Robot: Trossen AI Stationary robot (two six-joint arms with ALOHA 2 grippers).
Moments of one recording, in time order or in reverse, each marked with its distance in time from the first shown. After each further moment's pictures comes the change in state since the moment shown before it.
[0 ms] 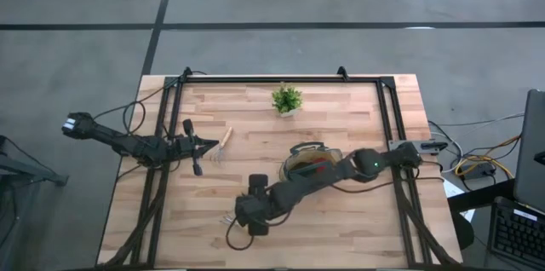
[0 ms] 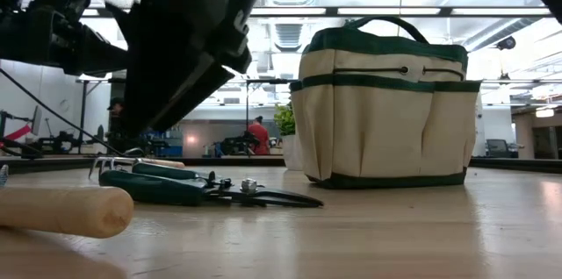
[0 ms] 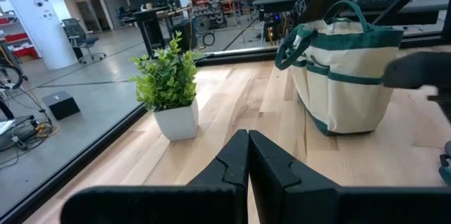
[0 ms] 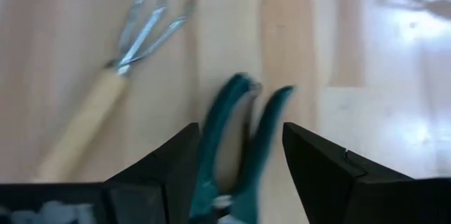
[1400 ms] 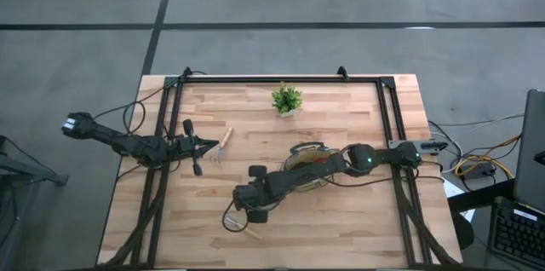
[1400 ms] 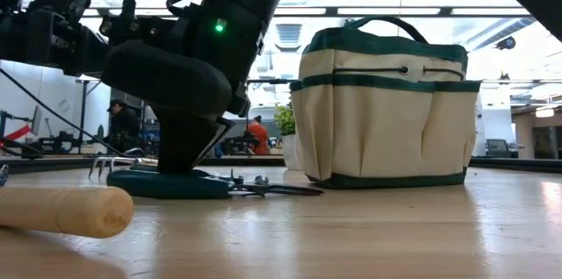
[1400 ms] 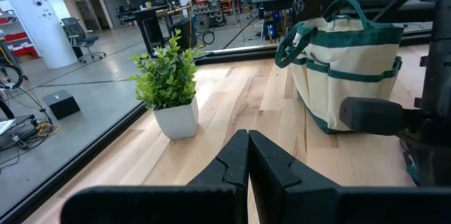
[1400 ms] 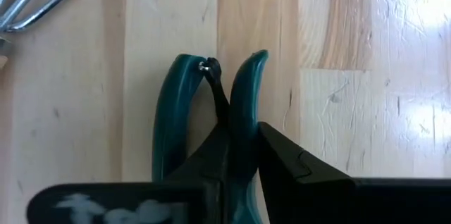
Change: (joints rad) left arm 0.000 0.000 0.000 -0.007 0.000 0.000; right arm -0.081 0.041 -0.070 0.047 -0.073 -0.062
